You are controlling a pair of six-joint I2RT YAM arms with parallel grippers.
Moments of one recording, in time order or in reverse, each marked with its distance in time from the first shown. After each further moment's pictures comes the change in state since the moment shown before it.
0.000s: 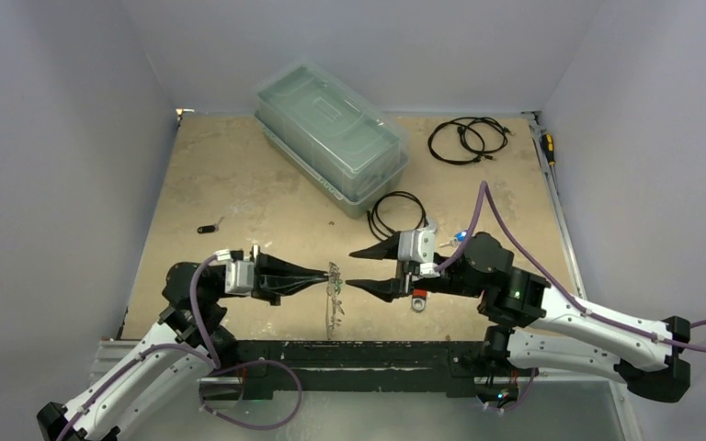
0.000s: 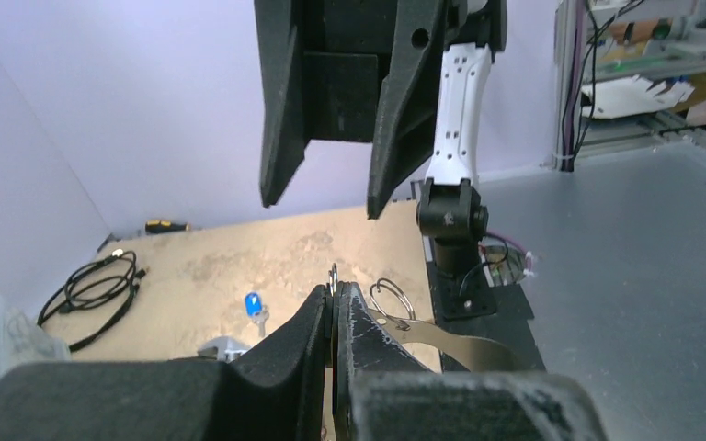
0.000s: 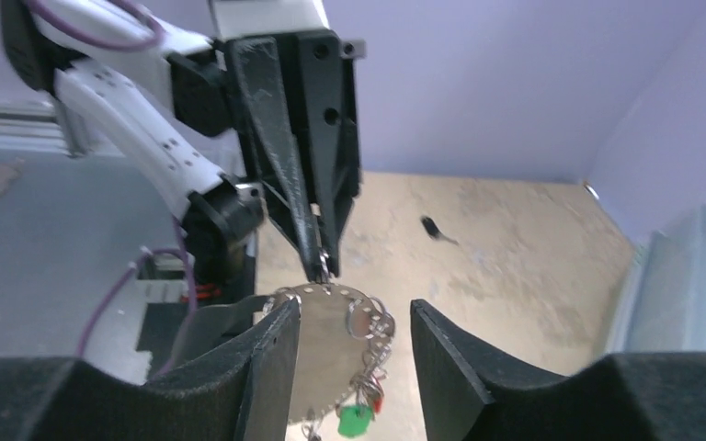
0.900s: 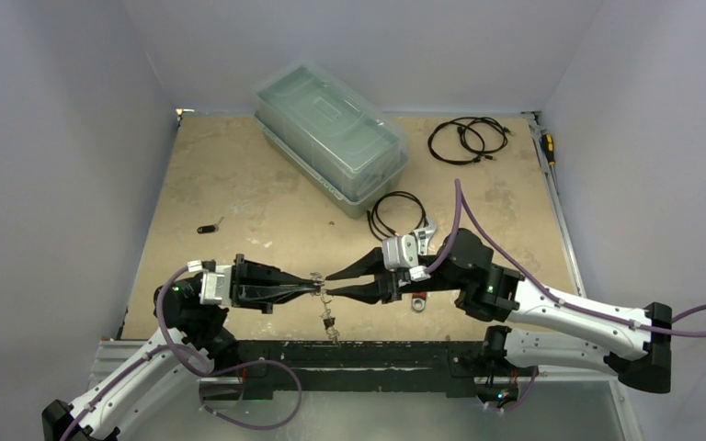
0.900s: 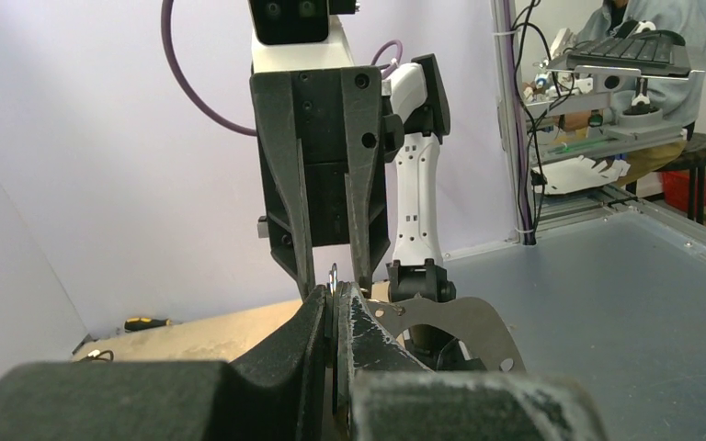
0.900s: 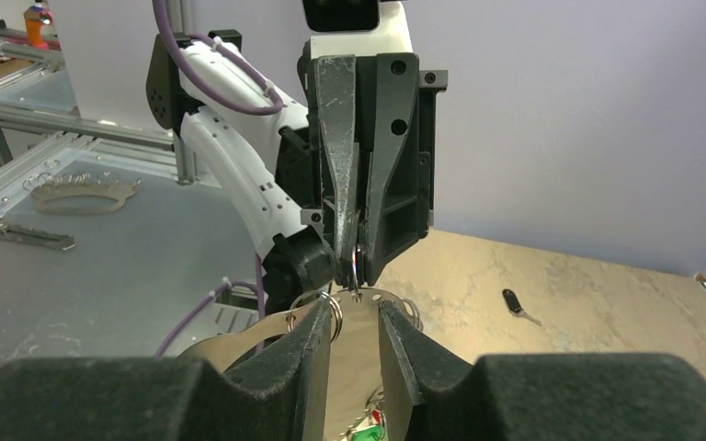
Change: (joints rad) left arm 0.000 -0.021 -0.106 0.463 0.015 -0.275; right arm -0.001 0.121 -0.016 0.243 -0.268 0.066
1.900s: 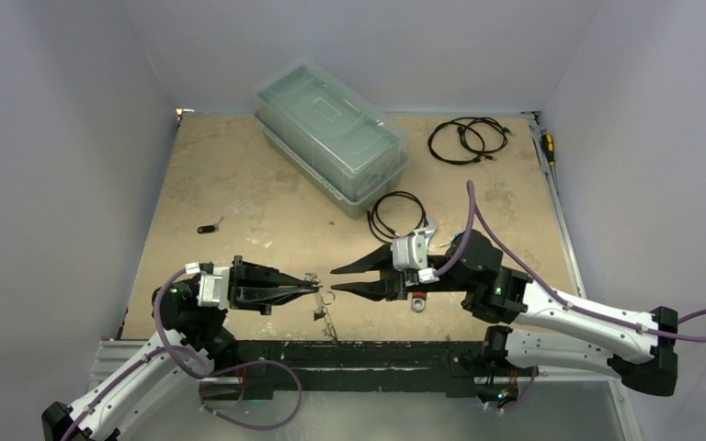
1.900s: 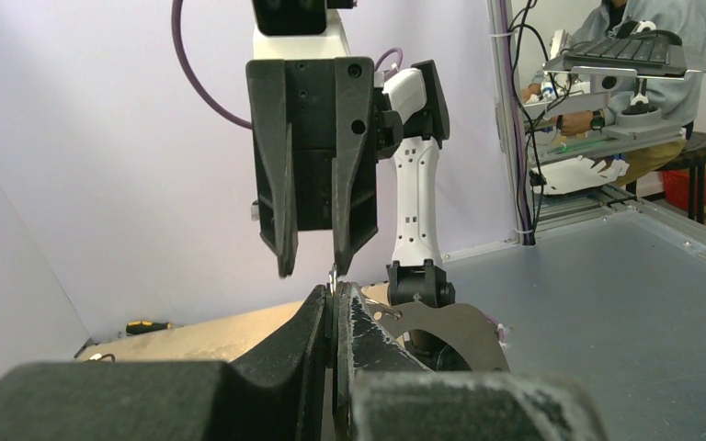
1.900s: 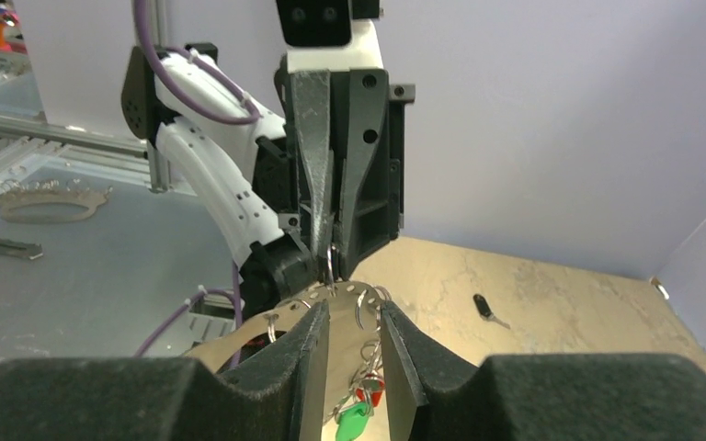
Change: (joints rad) left arm 0.000 -0.018 -0.002 -0.003 0.003 0.000; right arm 0.000 -0.045 0.000 -0.014 0.042 -0.033
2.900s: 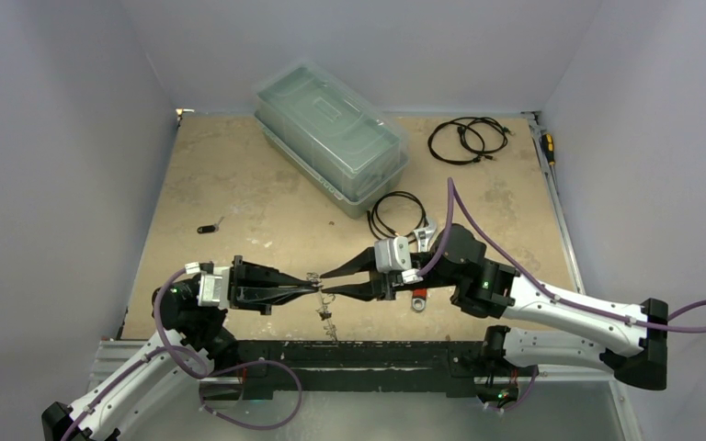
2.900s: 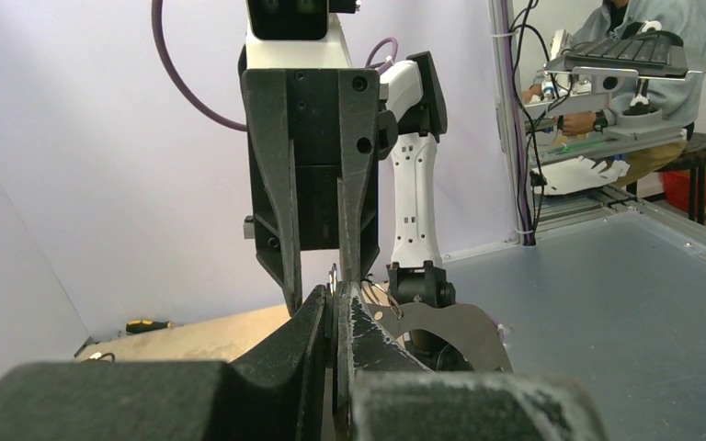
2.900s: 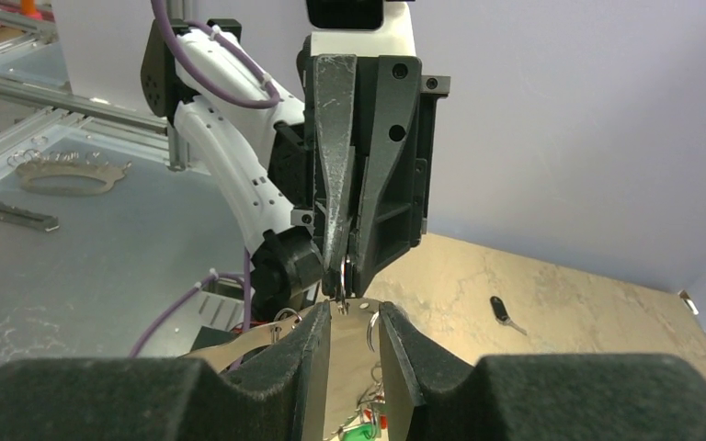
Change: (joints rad) left arm 0.000 0.000 0.000 0.000 -0.002 0.000; right arm 0.000 0.094 0.045 -0.018 -0.061 -0.043
